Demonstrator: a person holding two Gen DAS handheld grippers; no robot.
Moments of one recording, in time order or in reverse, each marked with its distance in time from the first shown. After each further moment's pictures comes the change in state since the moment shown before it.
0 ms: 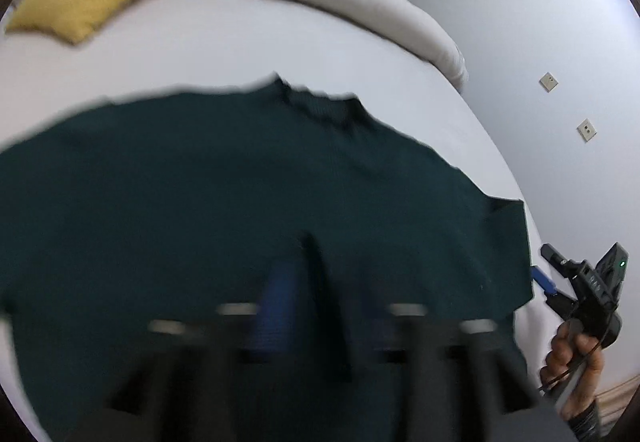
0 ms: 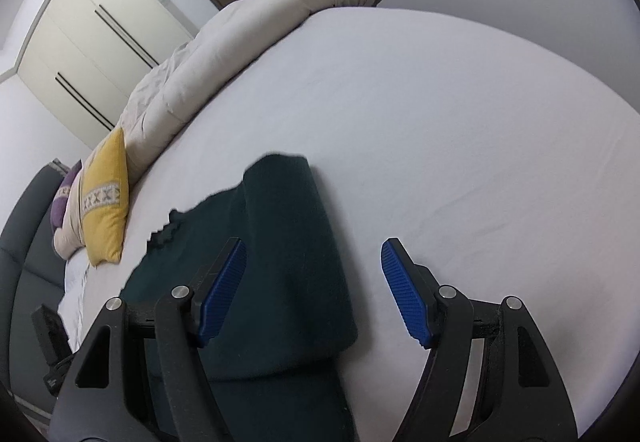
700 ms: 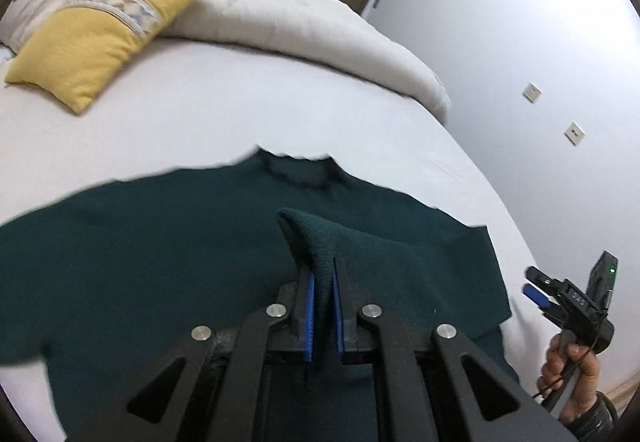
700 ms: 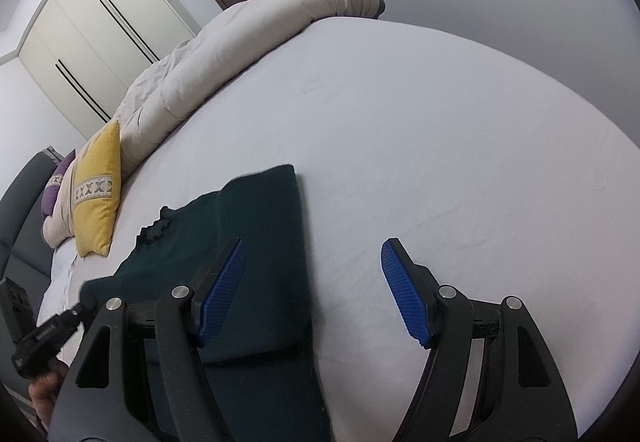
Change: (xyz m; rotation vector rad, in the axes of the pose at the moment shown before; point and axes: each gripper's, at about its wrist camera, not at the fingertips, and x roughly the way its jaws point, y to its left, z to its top) left arm -0.043 -0.013 0.022 0.088 -0.167 0.038; right arm -0.017 -0.001 0.007 -0.064 -0.019 -0.040
